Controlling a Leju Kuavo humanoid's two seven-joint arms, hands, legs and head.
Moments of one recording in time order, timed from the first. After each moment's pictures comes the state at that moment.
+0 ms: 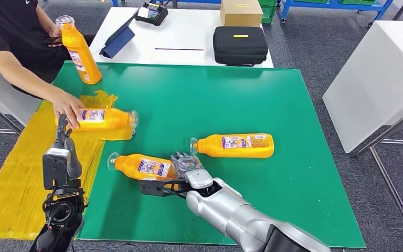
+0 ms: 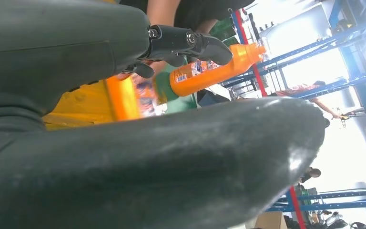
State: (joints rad) left arm -0.16 0.08 -0.21 -1.19 -0.05 0.42 -0.53; right arm -0.68 0.29 0.93 -0.31 0.71 0.19 0.32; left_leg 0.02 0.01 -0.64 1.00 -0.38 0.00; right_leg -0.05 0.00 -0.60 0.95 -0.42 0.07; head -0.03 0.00
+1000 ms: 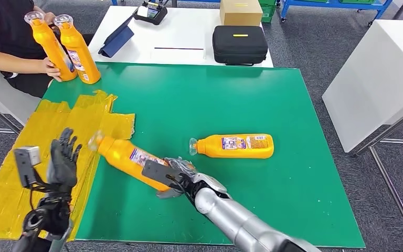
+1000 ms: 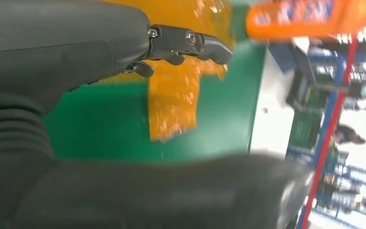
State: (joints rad) left arm -0.10 0.12 -0.06 -1.21 0.38 0.05 -0.32; right arm -0.52 0.22 0.66 -0.60 0.34 0.06 0.04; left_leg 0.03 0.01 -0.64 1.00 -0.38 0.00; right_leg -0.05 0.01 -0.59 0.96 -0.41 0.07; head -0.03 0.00
